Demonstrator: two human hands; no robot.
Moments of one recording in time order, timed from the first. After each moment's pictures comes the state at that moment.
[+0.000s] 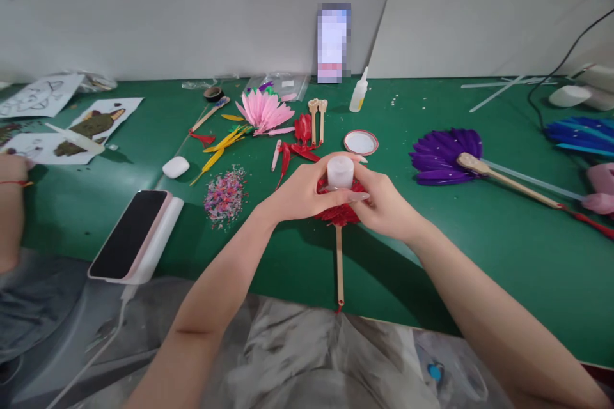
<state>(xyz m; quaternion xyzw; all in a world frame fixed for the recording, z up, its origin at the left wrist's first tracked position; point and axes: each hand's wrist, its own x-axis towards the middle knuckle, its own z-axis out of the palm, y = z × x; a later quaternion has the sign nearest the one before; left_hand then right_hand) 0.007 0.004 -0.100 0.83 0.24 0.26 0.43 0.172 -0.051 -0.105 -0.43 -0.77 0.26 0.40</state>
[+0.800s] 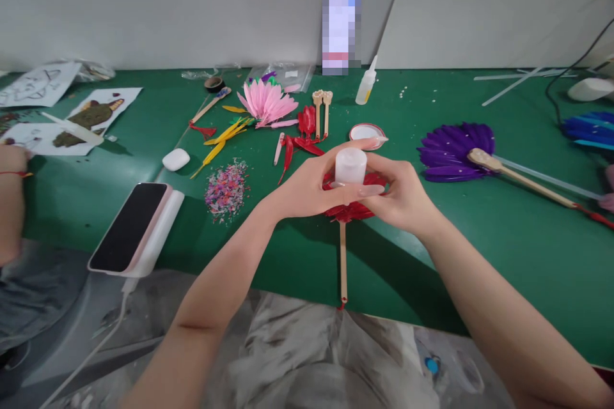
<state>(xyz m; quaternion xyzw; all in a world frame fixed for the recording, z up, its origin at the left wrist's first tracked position) 0.008 -0.003 -0.089 0.80 0.21 0.27 0.49 0.177 -0.051 -0.105 -0.45 -0.72 0.32 0.43</state>
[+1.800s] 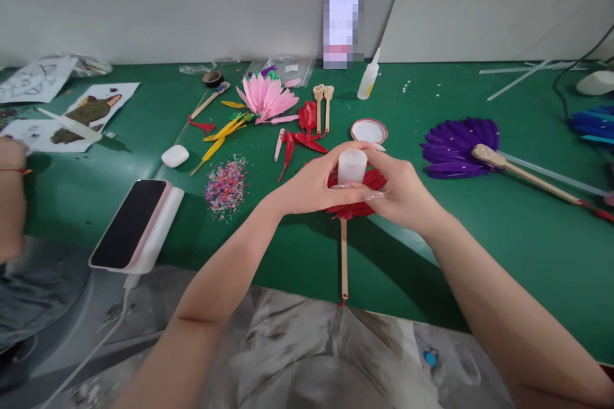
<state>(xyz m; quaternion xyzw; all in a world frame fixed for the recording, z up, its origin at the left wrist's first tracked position) 0.009 0.004 -0.106 0.78 0.21 0.24 0.53 0.182 -0.048 -0.111 -0.45 -0.76 0.23 0.41</state>
